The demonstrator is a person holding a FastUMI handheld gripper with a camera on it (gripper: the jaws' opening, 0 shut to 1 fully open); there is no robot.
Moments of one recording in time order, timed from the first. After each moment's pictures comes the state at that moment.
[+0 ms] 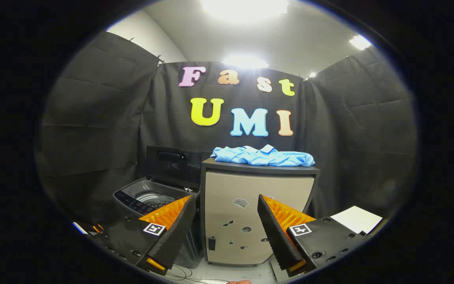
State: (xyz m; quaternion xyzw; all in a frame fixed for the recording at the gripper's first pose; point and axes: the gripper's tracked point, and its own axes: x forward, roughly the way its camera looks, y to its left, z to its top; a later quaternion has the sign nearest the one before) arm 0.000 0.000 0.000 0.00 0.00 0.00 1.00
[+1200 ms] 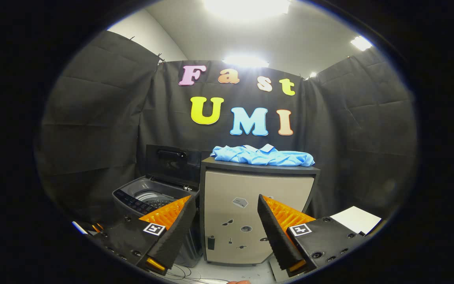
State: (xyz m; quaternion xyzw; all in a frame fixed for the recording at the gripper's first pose) arm 0.001 0.001 0.003 0.00 0.00 0.00 1.00
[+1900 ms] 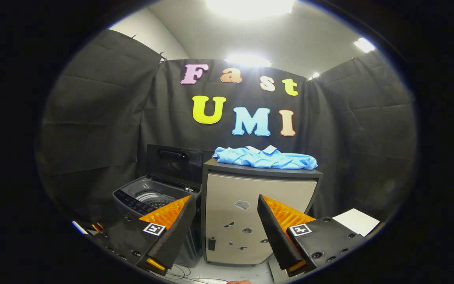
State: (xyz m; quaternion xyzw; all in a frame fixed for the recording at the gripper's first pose) arm 0.012 0.002 0.018 -0.01 0.01 0.01 1.00
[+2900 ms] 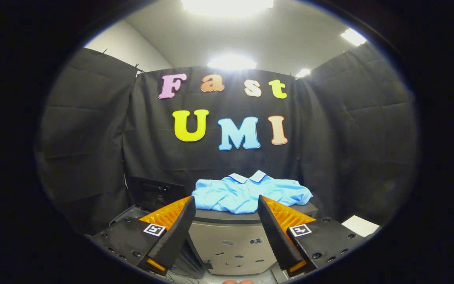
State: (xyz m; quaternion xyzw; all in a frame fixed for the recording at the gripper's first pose) arm 0.123 -0.084 0.130 0.04 0.02 -0.02 1.00
